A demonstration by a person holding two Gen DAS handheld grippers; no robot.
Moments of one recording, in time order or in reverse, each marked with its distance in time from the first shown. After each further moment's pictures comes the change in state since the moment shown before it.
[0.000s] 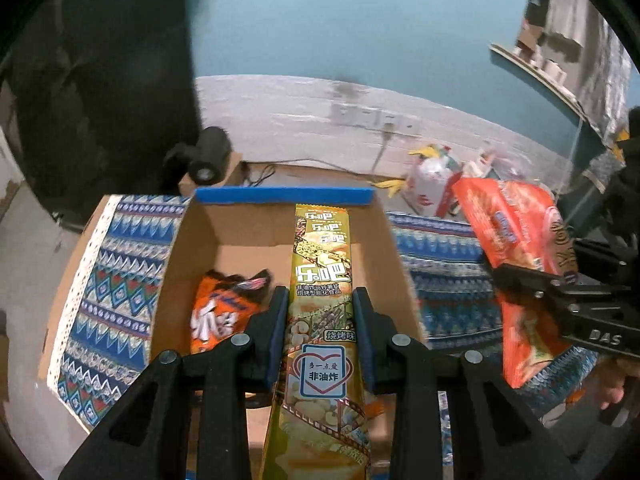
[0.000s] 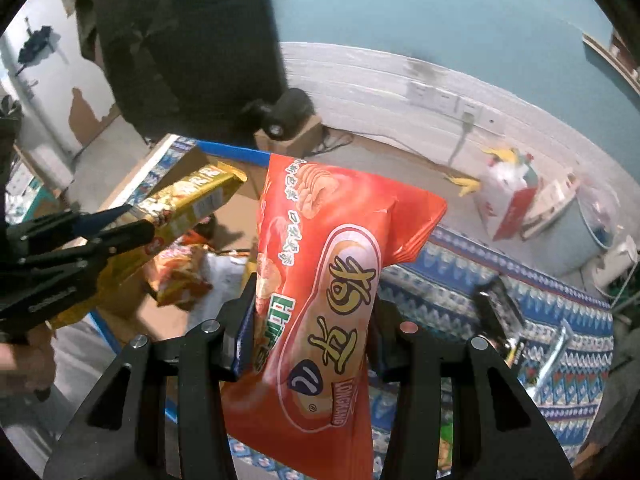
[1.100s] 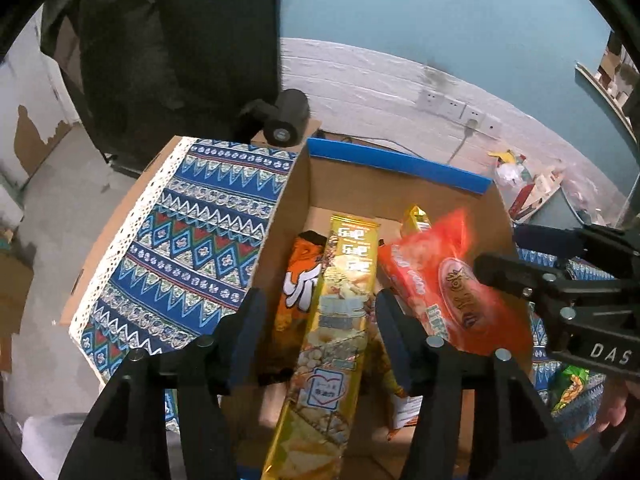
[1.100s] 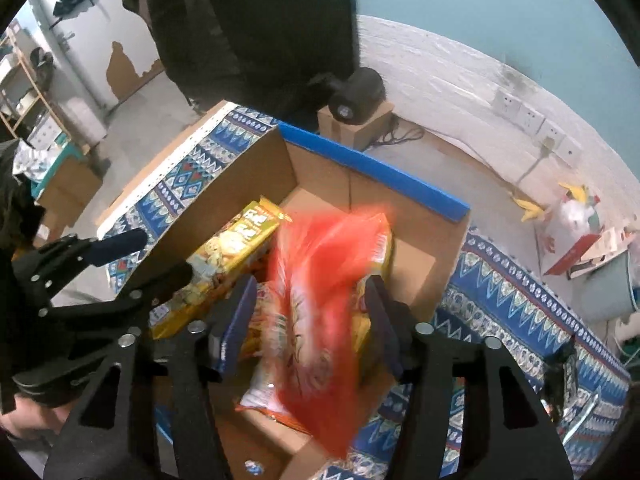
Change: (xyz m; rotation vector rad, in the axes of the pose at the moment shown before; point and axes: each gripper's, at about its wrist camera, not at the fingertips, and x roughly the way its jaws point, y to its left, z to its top) left arm 0.015 0.074 -0.017 -0.174 0.072 0.184; right arm 0.082 0.083 0.047 -0.146 0.100 0.111
